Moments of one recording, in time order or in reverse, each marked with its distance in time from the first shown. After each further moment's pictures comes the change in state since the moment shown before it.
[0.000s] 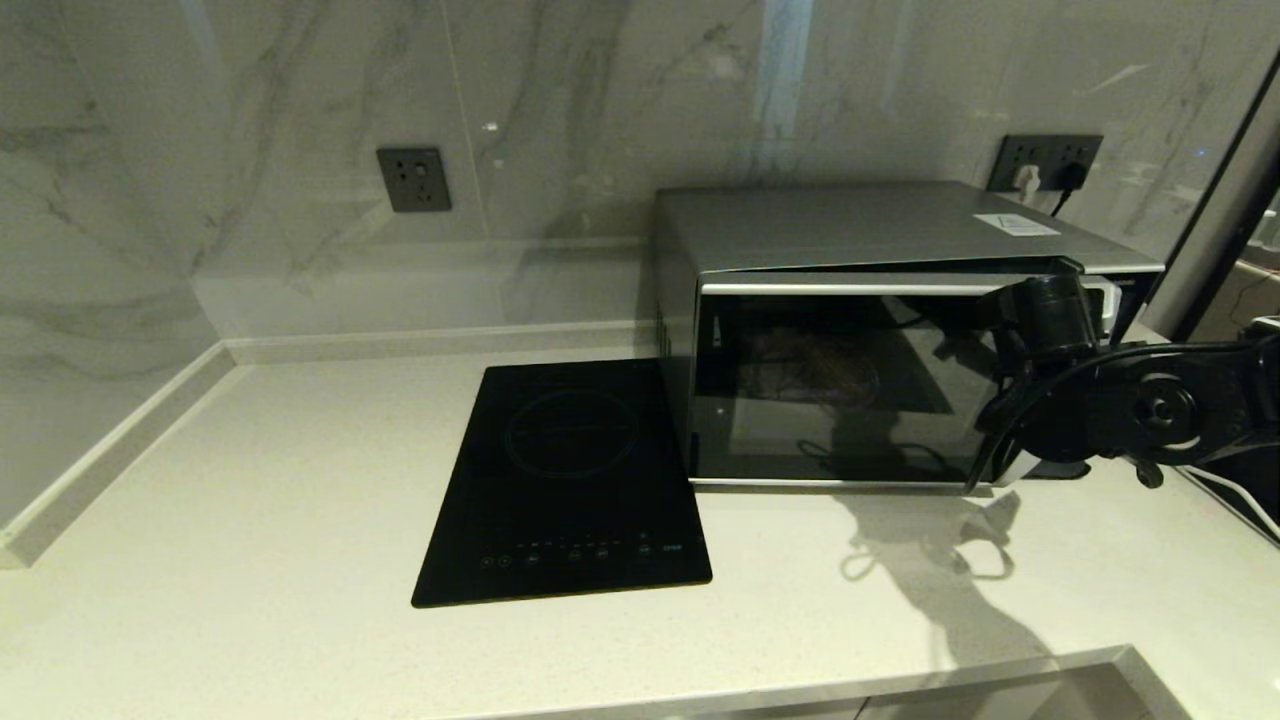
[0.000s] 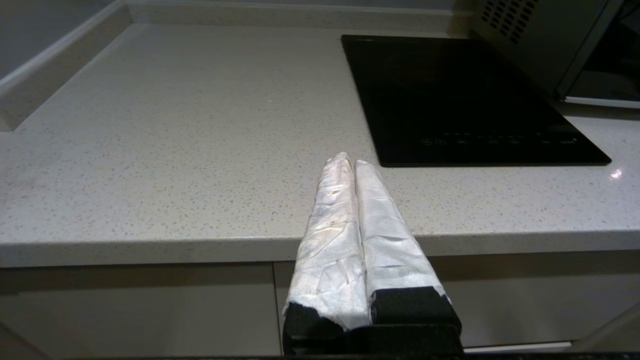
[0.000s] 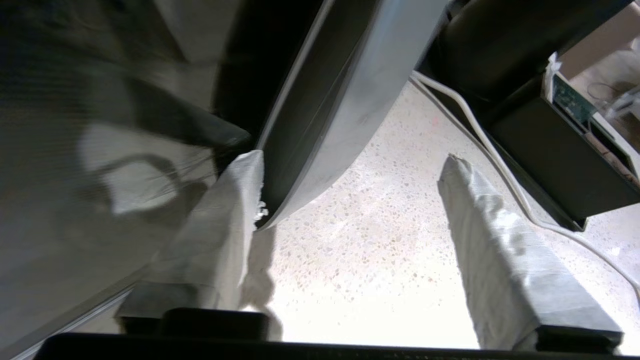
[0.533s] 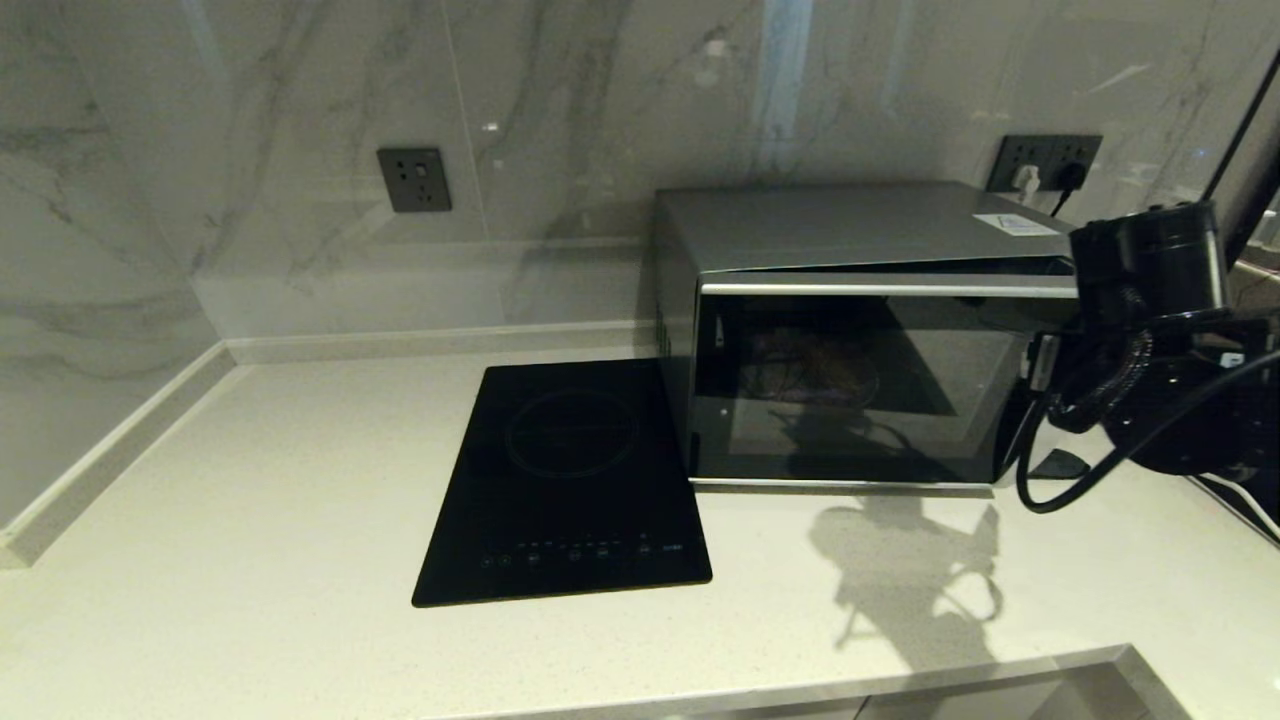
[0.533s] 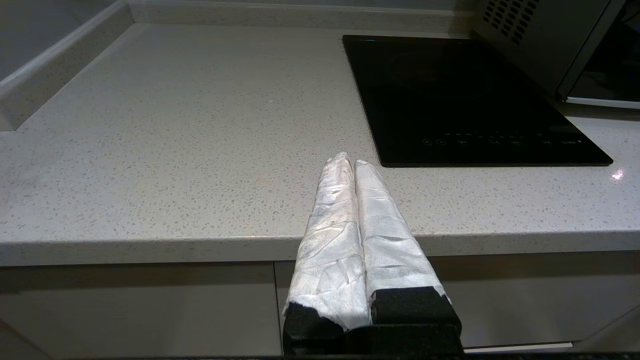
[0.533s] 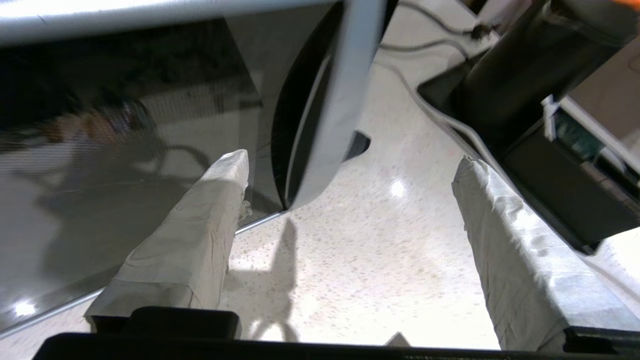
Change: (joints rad) left arm 0.000 0.000 0.000 0.000 0.000 0.000; right arm 0.146 -0.280 0.081 0.026 0.003 -0.020
